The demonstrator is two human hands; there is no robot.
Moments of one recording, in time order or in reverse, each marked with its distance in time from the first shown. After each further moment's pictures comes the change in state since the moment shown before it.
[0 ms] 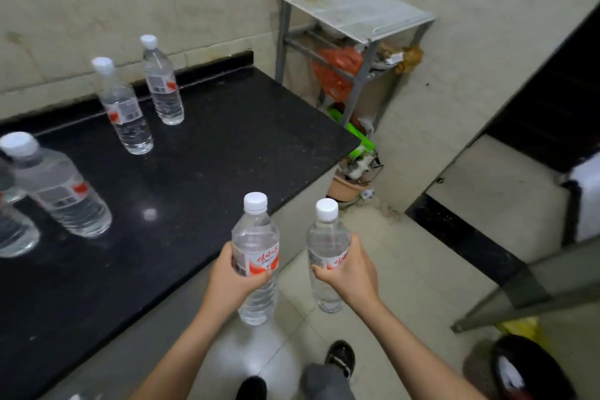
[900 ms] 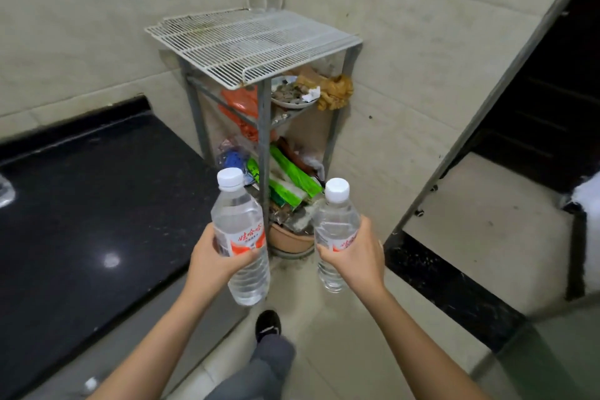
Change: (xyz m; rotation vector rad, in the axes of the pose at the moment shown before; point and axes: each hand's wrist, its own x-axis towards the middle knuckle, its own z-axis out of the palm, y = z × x) left_hand 0.198 0.155 0.298 -0.018 0.062 0.158; right_hand 0.315 0.135 -0.207 0.133 0.172 -0.073
